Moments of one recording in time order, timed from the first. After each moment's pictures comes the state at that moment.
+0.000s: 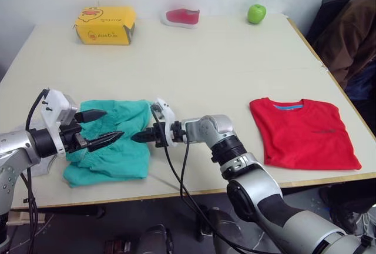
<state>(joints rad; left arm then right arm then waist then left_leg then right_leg) -0.13 0.92 0.44 -0.34 -0.64 0.74 -0.84 -1.03 0.14 0.04 0.68 0.47 1.05 0.69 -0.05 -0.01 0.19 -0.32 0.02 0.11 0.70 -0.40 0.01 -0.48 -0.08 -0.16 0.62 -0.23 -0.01</state>
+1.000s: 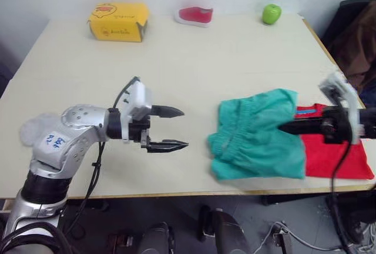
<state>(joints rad) -0.58 0.73 -0.08 -0.30 -0.63 0.64 -1.05 -0.46 -1.26 -0.25 -0.11 0.77 1.30 1.09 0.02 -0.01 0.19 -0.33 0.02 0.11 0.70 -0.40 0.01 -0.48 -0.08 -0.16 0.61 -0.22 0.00</state>
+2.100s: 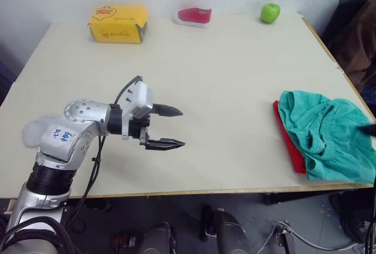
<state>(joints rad) -0.56 0.76 -0.05 -0.22 -0.55 0.60 -1.11 -0.51 -1.28 -0.33 0.54 0.39 0.66 1.01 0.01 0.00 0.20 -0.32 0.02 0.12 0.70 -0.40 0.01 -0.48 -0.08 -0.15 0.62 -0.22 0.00</state>
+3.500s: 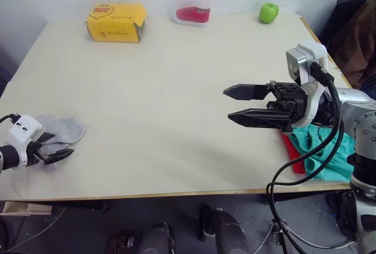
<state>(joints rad) -0.28 1.06 0.26 0.60 -0.17 0.21 -1.01 -0.70 -0.75 -0.17 -0.27 1.09 1.07 0.99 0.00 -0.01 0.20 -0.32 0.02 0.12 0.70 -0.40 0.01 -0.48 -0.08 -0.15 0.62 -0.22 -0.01</state>
